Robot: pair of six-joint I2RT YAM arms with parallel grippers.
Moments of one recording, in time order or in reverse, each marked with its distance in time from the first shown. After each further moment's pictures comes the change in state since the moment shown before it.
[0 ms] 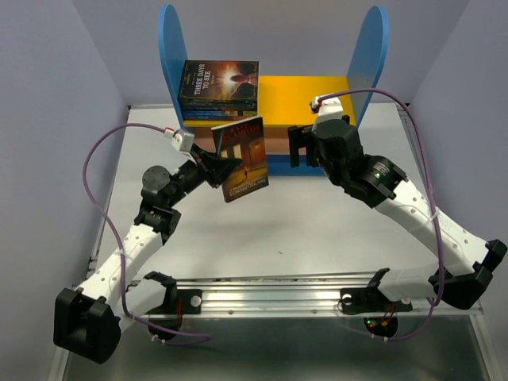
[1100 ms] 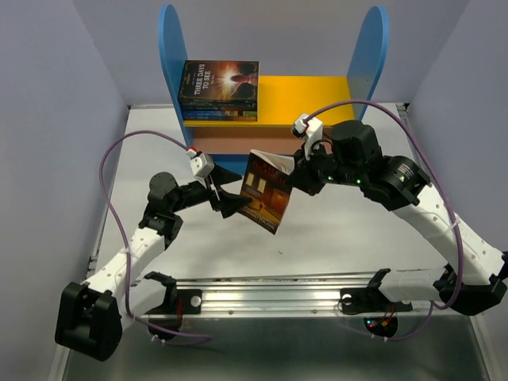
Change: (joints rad) left arm 0.015 0.001 -0.103 -0.027 0.301 0.296; right arm -0.001 -0.063 0.069 -0.248 -0.677 -0.117
